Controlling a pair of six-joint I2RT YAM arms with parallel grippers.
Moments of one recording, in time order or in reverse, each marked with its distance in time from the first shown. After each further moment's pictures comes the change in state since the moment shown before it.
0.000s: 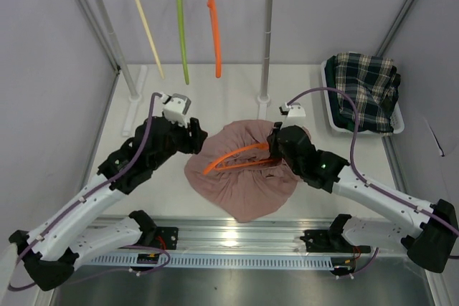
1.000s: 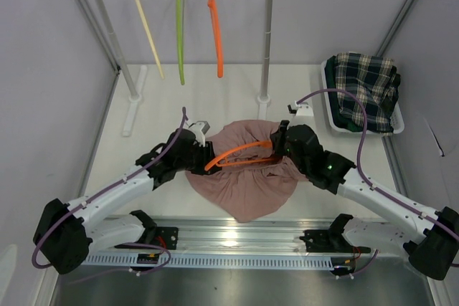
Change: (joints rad) left arm 0.129 0.200 -0.330 0.169 0.415 -0.303; right arm -0.060 -0.056 -0.043 0.039 -0.062 0.027
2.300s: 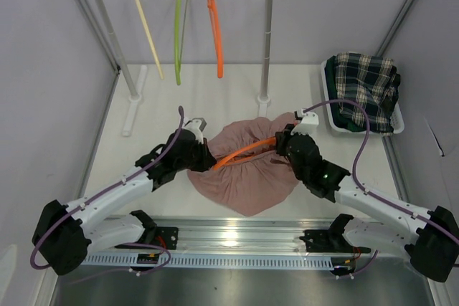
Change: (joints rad) left arm -0.021 0.003 -0.007 0.055 -0.132 -0.023; right arm 0.000 -0.023 -0.180 0.284 0.146 -0.037
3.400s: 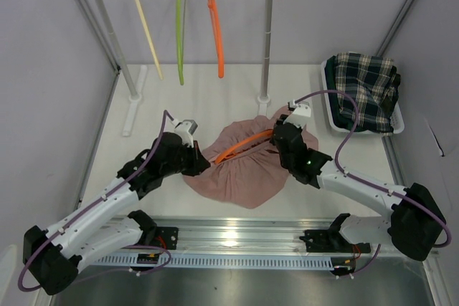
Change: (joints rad) left arm 0.030 -0.205 0.010 -0.157 0.056 0.027; right arm -0.021 0.220 0.106 0.041 0.153 0.044
